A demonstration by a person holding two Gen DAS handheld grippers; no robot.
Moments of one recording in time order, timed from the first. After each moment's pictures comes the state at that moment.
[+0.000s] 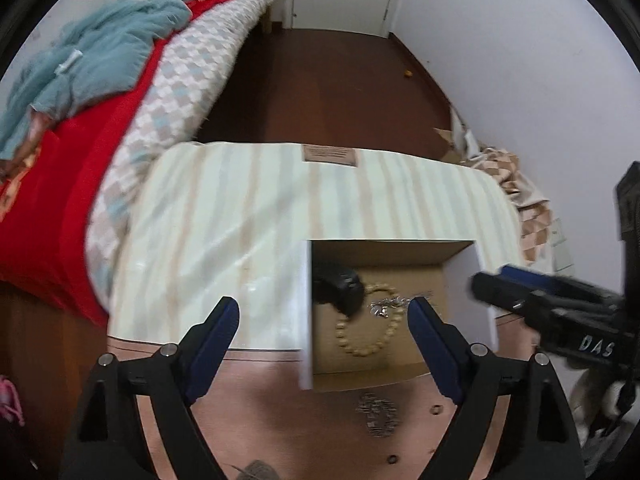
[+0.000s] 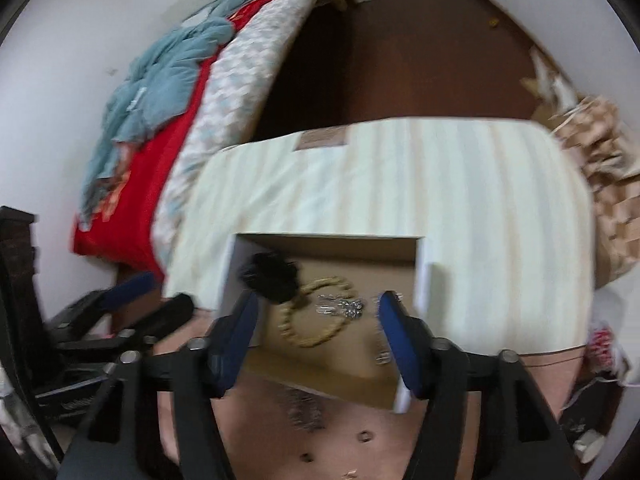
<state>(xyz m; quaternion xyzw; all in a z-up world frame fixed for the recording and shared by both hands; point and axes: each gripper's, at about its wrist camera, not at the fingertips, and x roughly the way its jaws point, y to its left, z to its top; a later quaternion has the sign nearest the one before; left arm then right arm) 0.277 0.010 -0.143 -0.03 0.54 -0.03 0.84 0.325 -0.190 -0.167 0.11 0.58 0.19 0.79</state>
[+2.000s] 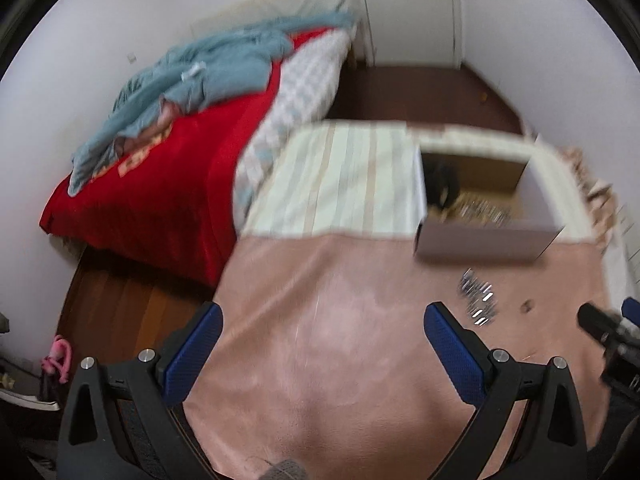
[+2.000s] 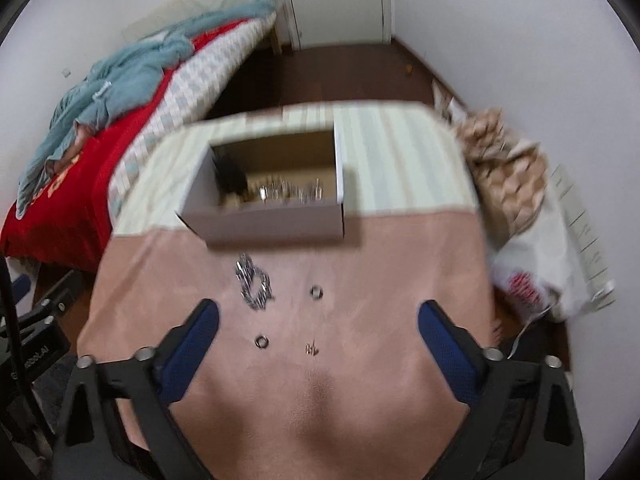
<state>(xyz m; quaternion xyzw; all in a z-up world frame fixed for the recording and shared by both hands) 0.109 0.033 -0.159 0.05 0.48 0.14 0.87 0.126 -0.193 -0.155 0.04 0.52 0.04 0.85</state>
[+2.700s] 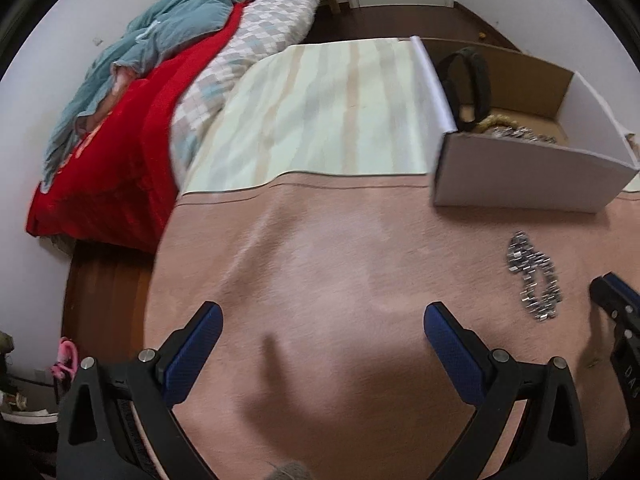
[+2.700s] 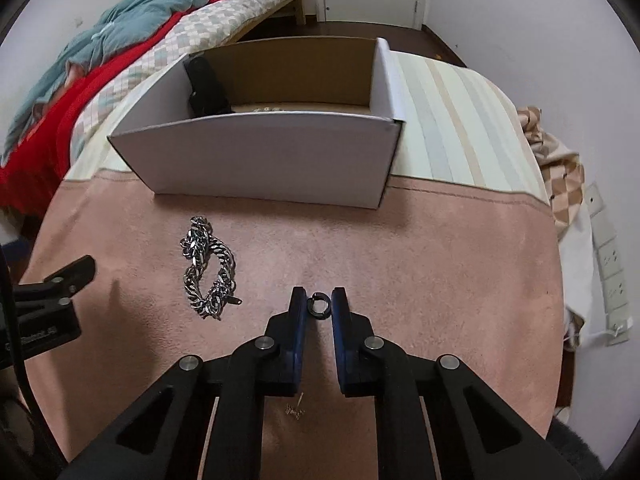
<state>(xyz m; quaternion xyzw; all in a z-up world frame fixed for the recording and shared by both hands) 0.165 0.026 -0.248 0.06 0.55 0.11 0.82 0.165 -0.169 -0.260 -0.02 0.54 0.07 0.84</state>
